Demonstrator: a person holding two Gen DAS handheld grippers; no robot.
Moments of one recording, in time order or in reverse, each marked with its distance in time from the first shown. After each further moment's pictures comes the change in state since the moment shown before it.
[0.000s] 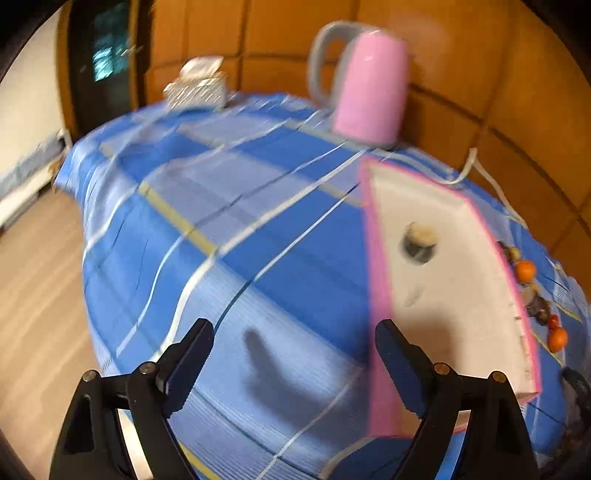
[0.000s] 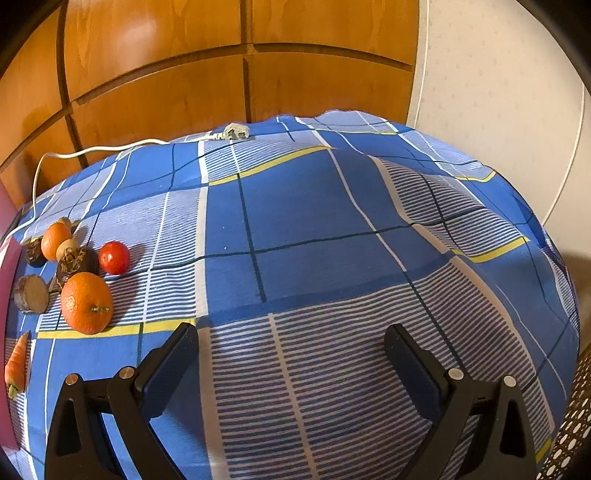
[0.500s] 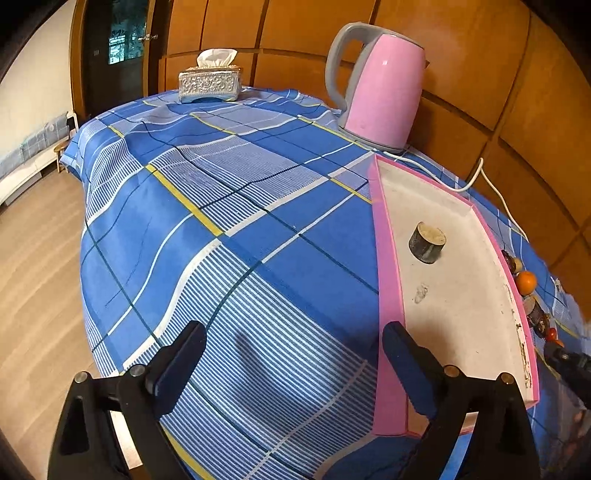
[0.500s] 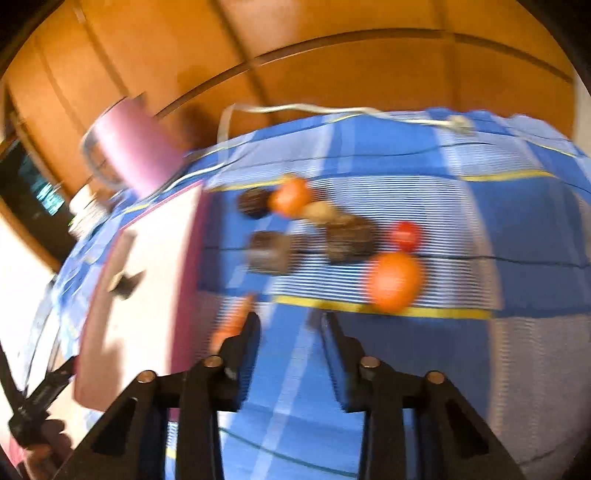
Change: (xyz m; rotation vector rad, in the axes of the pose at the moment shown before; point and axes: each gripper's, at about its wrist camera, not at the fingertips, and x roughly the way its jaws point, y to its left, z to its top) left arm 0.002 0.003 -0.003 -0.052 -0.012 -0.030; right arm -0.042 0.114 0.002 -0.232 0.157 0.634
